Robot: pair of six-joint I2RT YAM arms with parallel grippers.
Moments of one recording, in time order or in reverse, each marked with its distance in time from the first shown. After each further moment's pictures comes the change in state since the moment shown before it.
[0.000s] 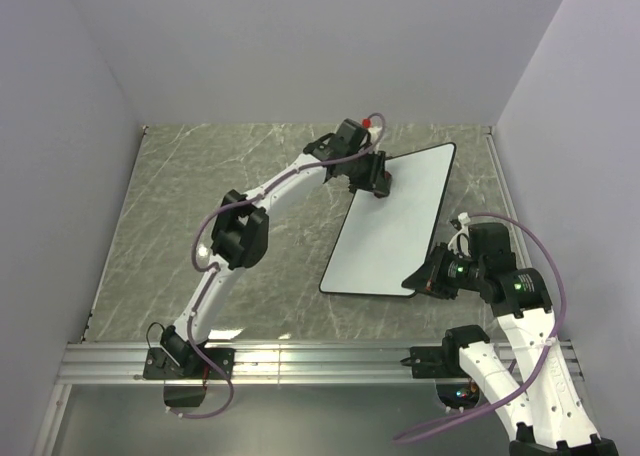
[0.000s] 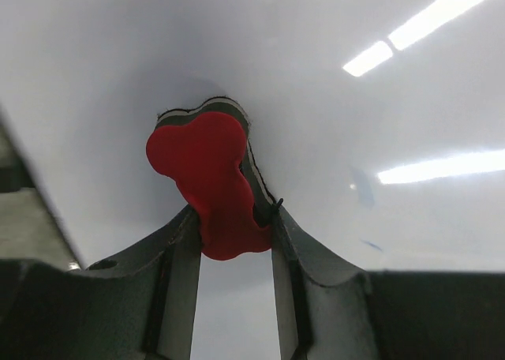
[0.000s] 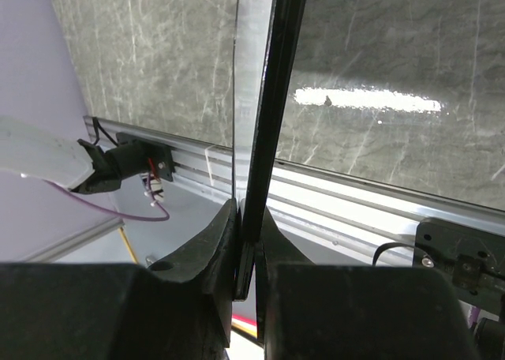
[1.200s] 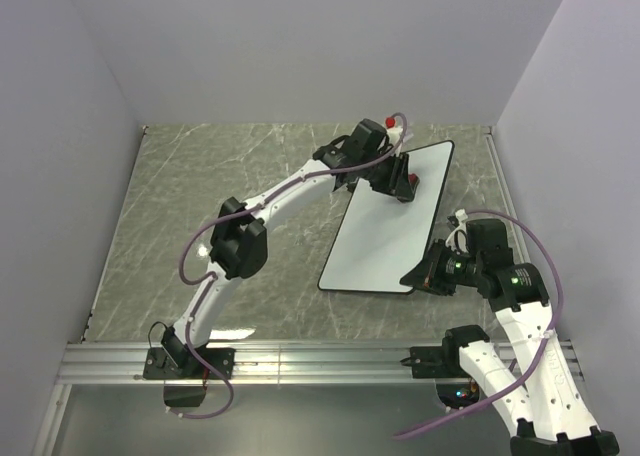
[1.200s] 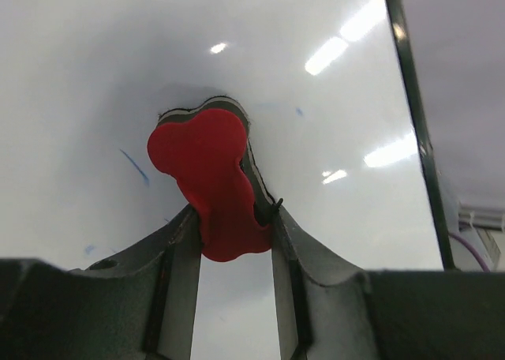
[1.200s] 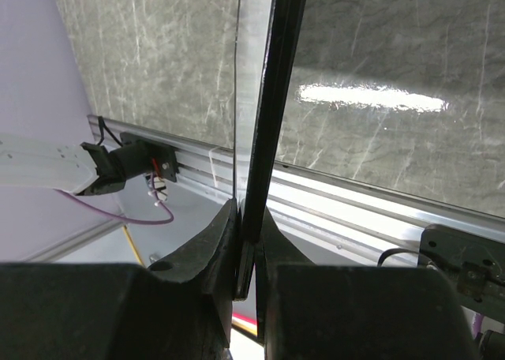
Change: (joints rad) left arm -0.079 -0.077 -0.014 0.061 0.047 -0.012; right arm 0.005 0.034 0.000 0.034 -0.013 0.005
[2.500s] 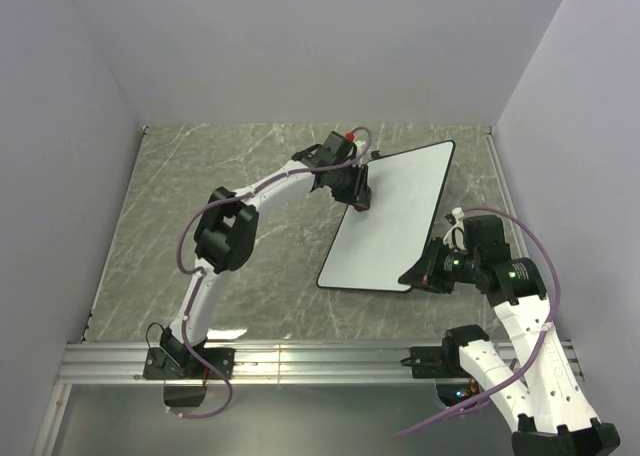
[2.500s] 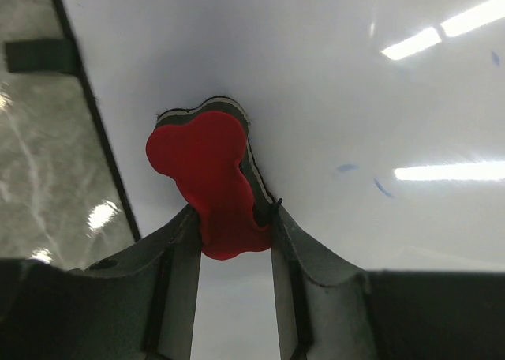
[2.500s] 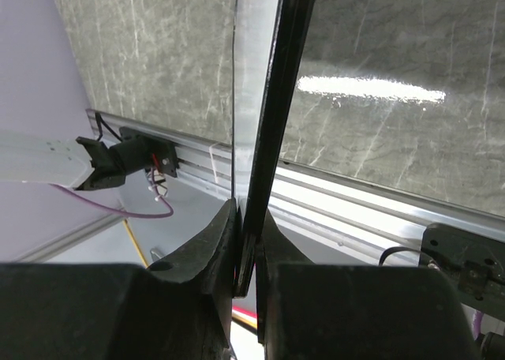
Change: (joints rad) left arm 0.105 -0.079 -0.322 0.002 -0.113 0.018; right arm 0.008 0.038 0.008 0.005 -0.007 -0.006
